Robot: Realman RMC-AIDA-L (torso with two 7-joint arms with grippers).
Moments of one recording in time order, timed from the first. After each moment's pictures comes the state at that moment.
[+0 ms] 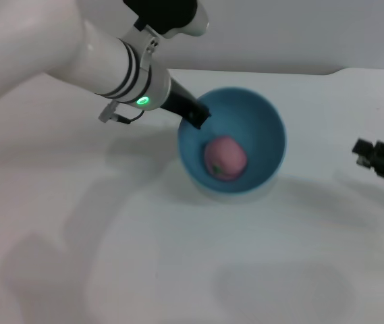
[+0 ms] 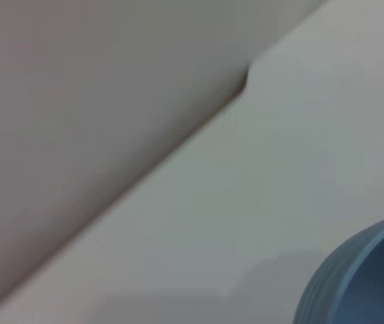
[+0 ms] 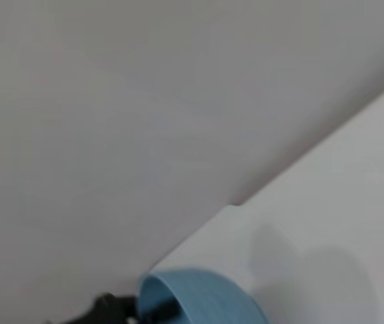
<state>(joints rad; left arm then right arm) -0.74 -2.07 1.63 0.98 2.46 0.89 -2.57 0.38 2.05 -0.66 -0.55 -1.82 -1.40 2.15</state>
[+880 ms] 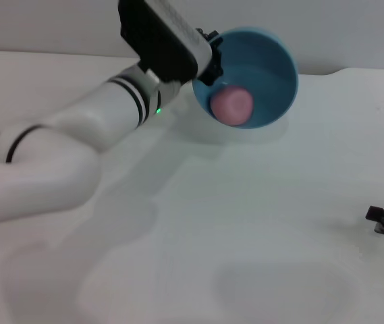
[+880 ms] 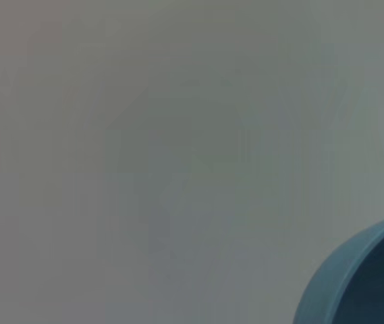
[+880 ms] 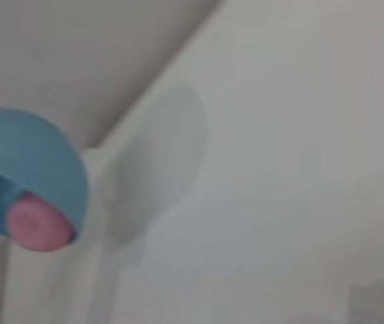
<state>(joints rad) -0.63 -2.07 2.10 0.73 2.44 -0.22 -2.55 0.35 2.02 -0.63 -0.55 -2.12 -1.33 2.33</state>
